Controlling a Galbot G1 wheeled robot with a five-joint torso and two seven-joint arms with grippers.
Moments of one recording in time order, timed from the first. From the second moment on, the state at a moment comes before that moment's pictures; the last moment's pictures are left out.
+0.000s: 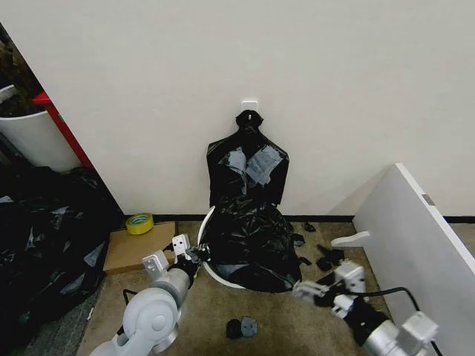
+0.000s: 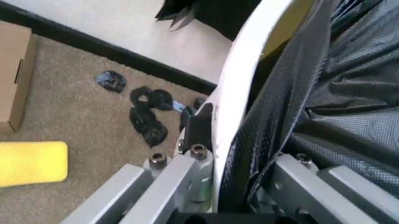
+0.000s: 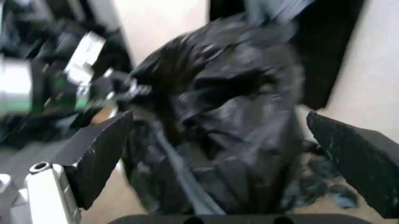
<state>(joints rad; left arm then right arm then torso) 1.31 -1.08 -0.17 -2.15 -1.06 0.31 -0.53 -1.91 0.80 0.52 2.50 0.52 -0.15 -0.01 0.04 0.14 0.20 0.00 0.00</state>
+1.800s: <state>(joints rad) 1.32 -1.10 -0.10 -2.19 -0.99 0.34 -0.52 -1.79 0.70 0.31 2.50 0.55 -0.28 -0.07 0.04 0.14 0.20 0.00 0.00</state>
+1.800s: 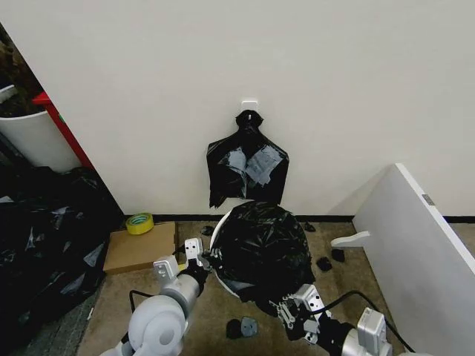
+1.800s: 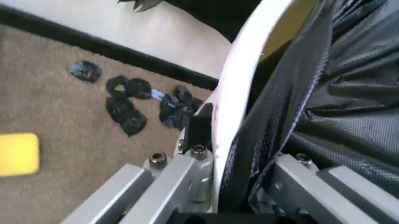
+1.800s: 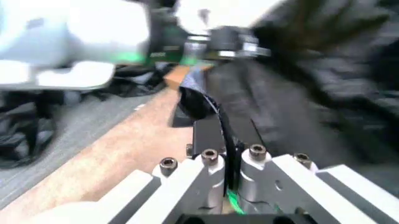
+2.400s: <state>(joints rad) 1.25 -1.18 -0.08 -2.20 -1.24 0.33 -0.69 -1.56 0.87 0.01 2.17 0.03 -0.17 -0.06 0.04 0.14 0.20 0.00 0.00</state>
